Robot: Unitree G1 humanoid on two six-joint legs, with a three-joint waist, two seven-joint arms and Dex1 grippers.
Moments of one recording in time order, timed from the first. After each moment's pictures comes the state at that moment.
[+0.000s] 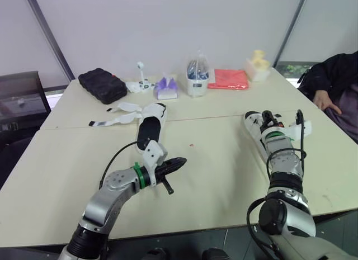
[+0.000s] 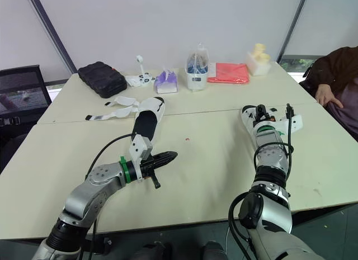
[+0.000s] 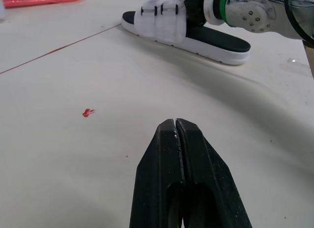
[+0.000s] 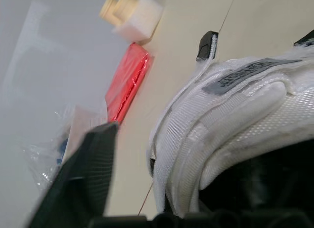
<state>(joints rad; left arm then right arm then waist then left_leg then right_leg) -0.27 0.34 -0.18 -0.28 -0.36 0.48 -0.67 -0.80 -0.22 -0.69 0.61 0.76 0.25 -0.07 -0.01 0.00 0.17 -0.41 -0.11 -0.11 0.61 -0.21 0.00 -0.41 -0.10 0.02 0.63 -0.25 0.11</state>
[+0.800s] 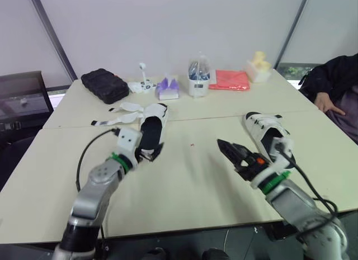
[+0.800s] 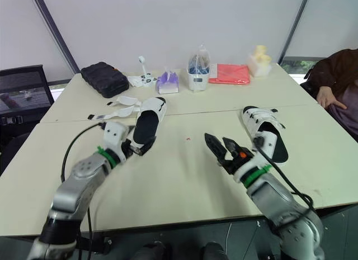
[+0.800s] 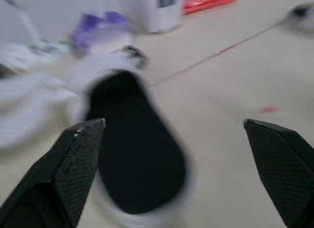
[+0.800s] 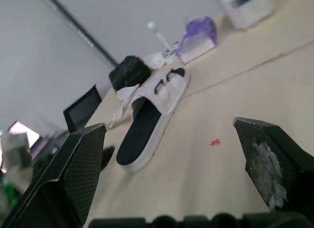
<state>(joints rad) -0.44 0.45 -0.11 -0.05 -0.01 0.31 -0.30 -0.16 -0.32 -0.19 -0.57 1.03 0.75 0.02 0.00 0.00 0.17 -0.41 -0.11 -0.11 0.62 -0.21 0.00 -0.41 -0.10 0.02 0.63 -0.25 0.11</state>
